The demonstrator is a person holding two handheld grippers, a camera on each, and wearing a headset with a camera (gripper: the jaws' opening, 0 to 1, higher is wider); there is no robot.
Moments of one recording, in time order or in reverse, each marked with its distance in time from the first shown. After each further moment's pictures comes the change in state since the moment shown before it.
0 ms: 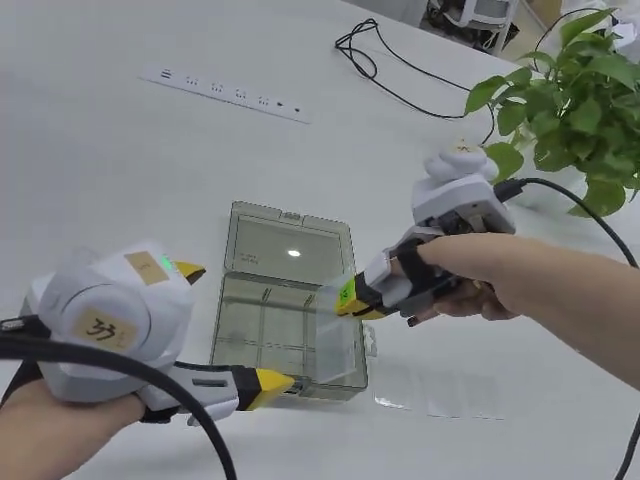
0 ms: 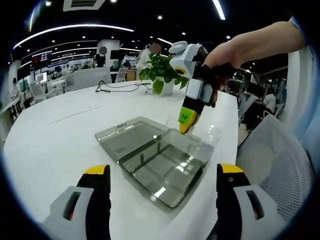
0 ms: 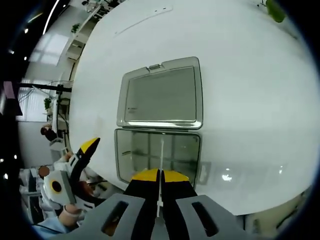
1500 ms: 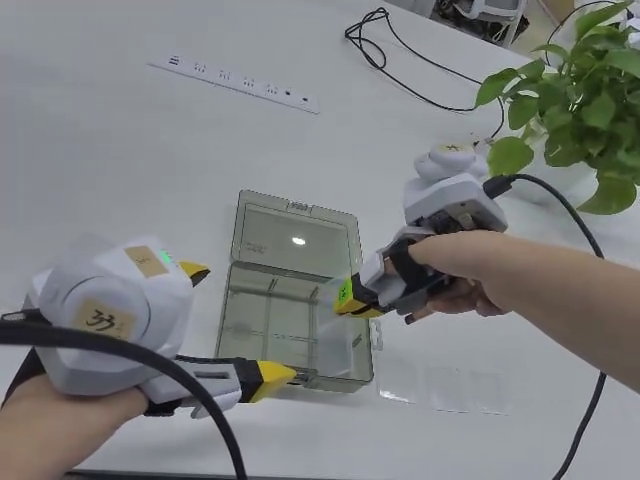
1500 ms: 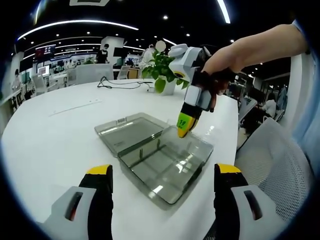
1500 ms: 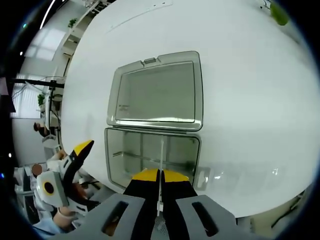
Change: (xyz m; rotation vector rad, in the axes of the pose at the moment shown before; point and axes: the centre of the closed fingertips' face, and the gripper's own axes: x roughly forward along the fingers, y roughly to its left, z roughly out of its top) left arm -0.002 0.003 -0.007 -0.051 -0.002 -0.003; right arm 0.019 -0.005 0.002 -0.017 0.025 -0.058
